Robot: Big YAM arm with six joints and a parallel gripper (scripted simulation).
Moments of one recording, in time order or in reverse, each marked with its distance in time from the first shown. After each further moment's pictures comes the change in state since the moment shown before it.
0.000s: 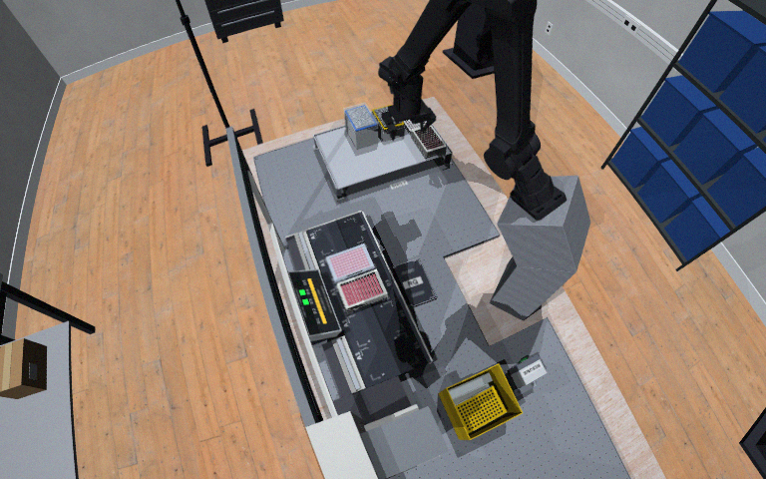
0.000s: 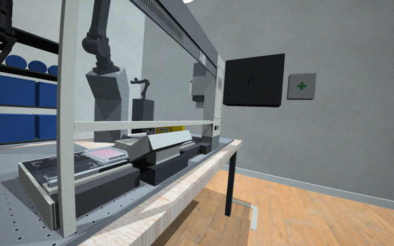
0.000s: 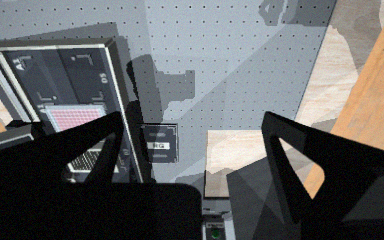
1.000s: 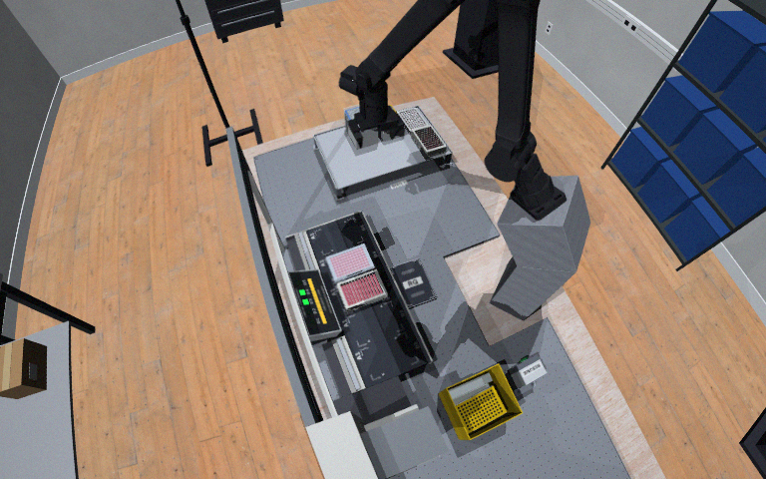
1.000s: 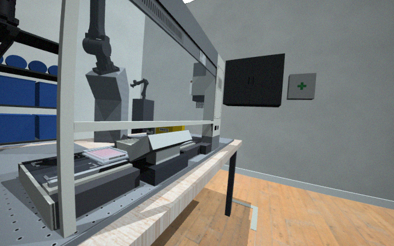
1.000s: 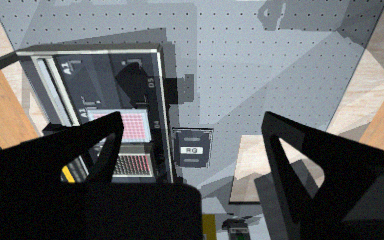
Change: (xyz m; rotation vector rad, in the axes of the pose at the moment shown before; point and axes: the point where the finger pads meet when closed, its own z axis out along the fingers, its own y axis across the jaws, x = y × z) arm -0.004 0.095 0.000 0.002 -0.020 -0.007
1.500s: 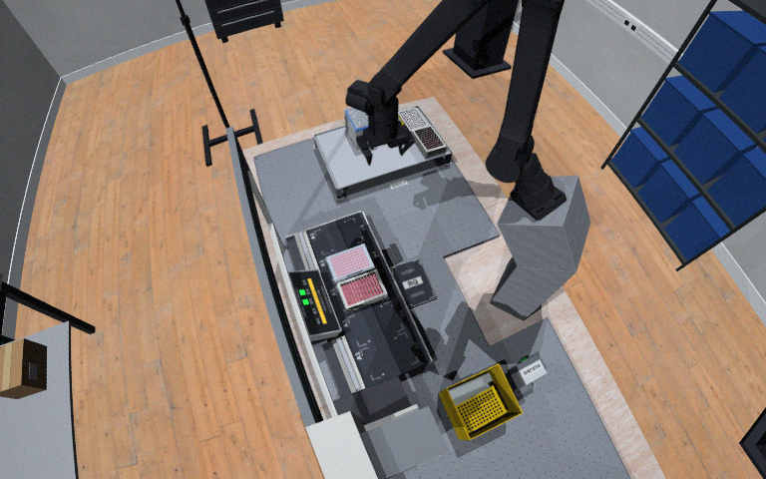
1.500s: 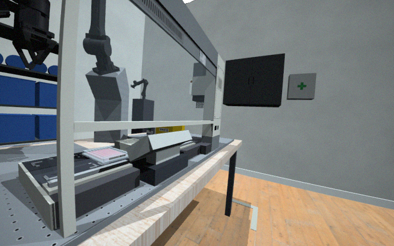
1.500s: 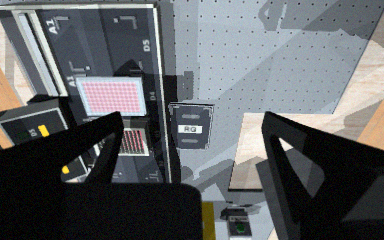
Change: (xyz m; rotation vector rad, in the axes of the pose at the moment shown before) arm 0.068 0.000 -0.001 -0.002 0.011 -0.017
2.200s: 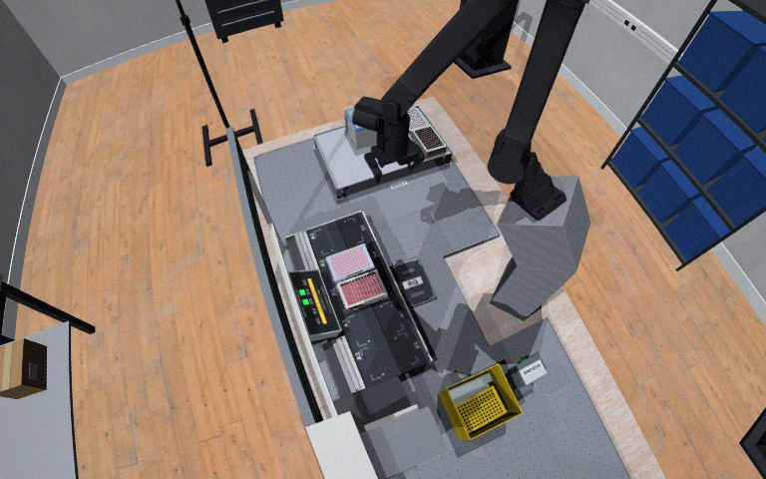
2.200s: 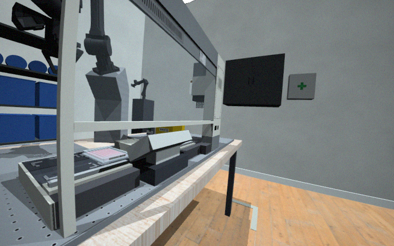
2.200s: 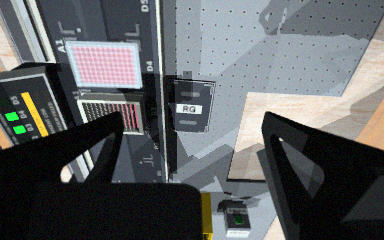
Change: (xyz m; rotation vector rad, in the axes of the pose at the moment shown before) arm 0.063 0.003 -0.001 -0.004 -0.005 -0.032
